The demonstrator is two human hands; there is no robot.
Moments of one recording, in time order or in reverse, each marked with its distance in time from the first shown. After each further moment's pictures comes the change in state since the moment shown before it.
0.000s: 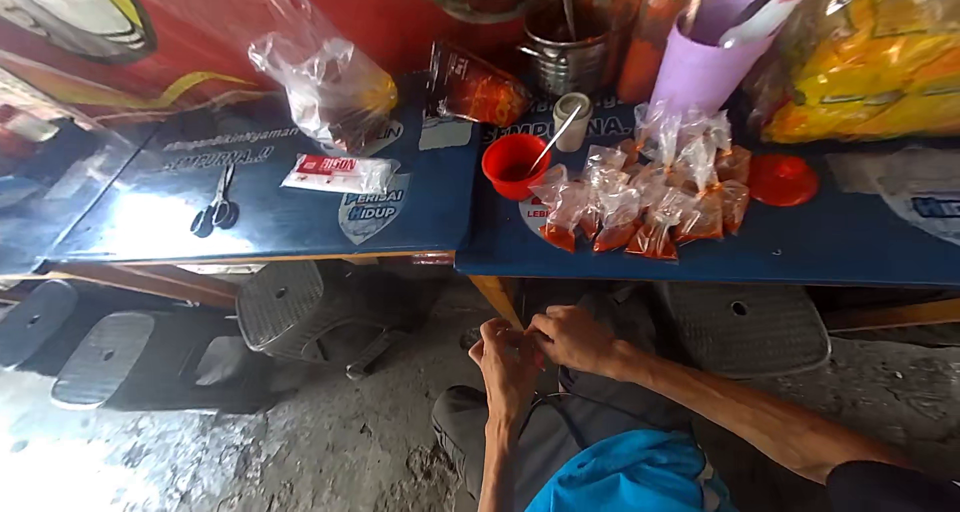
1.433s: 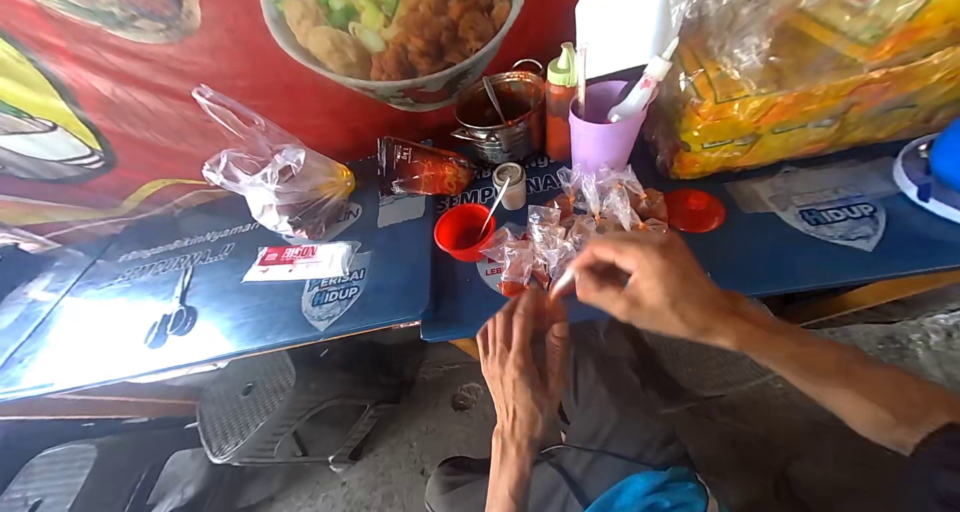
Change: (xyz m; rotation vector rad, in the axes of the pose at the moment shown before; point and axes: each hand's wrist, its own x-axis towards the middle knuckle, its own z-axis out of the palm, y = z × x) left_hand 0.061 0.106 0.011 0.004 0.086 0.589; right_hand -0.045 -0.022 -0.184 -0.156 0.685 -0.130
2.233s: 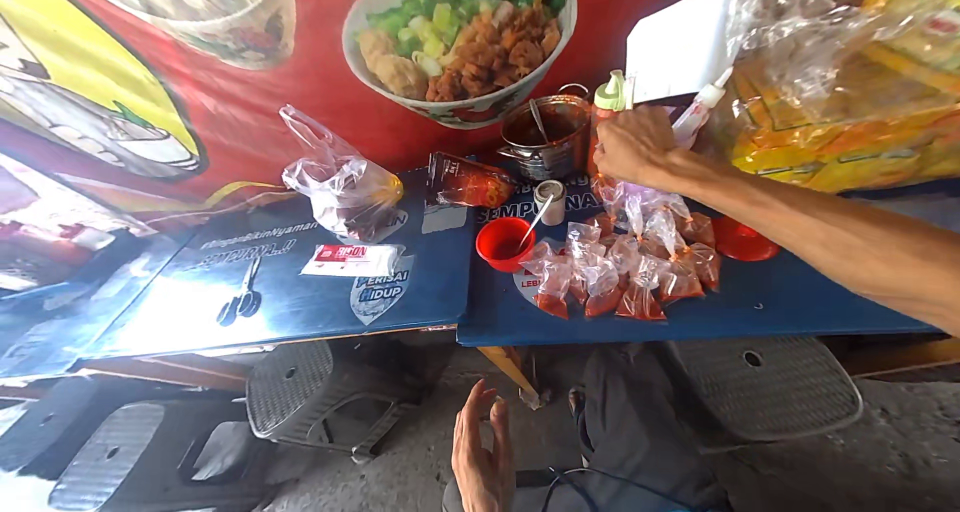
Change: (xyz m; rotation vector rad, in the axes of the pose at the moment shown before) left_hand -0.091 -0.045 -0.068 0.035 0.028 -0.428; right_hand 0.175 0.093 0.003 -0.682 -0.334 0.321
